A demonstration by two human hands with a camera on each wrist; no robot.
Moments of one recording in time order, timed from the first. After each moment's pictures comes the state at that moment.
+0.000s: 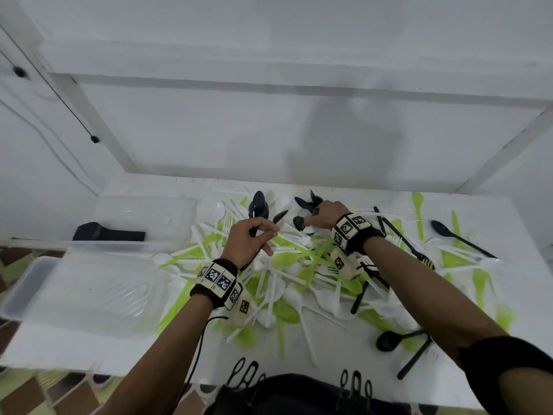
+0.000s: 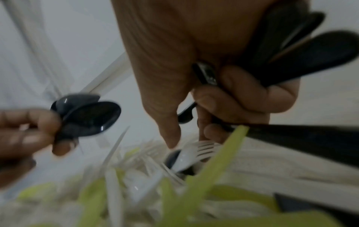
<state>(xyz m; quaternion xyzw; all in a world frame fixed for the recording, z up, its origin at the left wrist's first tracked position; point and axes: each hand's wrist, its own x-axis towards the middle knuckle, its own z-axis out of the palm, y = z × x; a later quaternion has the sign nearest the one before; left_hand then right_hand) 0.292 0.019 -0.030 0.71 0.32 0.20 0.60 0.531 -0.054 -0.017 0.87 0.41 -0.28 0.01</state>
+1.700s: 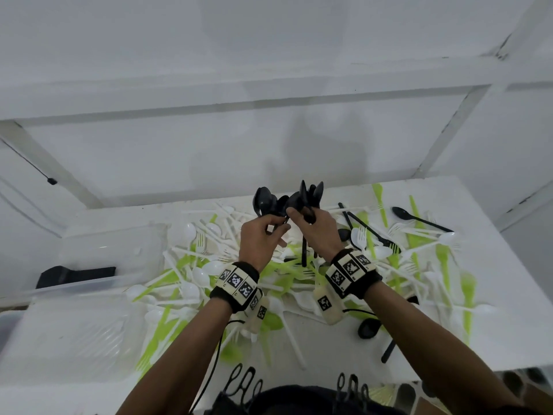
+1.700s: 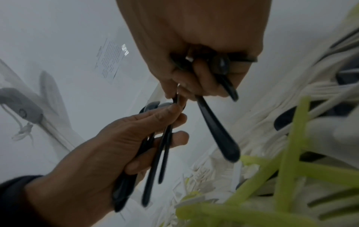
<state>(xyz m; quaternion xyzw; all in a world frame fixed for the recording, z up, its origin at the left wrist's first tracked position) 0.368 -0.036 0.001 0.78 0.28 0.26 0.50 0.490 -0.138 -0.001 0.78 0.28 -0.19 -0.52</state>
